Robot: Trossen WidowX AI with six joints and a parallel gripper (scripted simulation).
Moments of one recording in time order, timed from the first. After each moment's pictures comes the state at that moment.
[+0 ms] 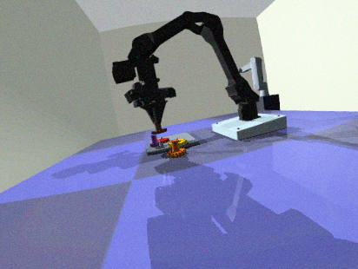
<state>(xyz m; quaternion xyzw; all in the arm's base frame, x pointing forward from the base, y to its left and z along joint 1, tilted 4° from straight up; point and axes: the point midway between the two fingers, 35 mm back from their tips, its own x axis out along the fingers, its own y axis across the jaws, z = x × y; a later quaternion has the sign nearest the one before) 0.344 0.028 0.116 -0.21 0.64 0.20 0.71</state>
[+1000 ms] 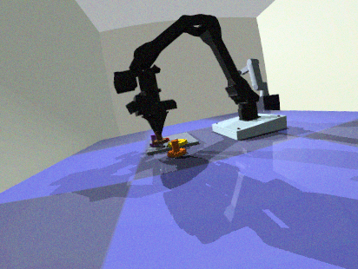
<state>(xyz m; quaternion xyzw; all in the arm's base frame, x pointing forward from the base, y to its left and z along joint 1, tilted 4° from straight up) 0.351 0.029 0.082 -0.20 0.64 0.19 0.72</state>
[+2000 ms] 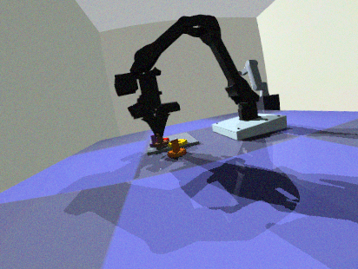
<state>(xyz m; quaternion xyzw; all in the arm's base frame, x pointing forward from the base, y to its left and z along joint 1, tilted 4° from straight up) 0.350 0.030 0.074 -0.25 0.62 0.24 0.70</state>
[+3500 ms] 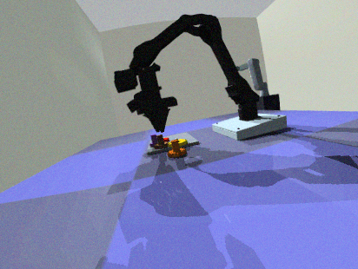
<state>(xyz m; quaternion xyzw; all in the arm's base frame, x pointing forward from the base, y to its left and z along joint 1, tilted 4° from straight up) 0.344 0.029 0.088 -0.19 0.65 0.19 0.71</state>
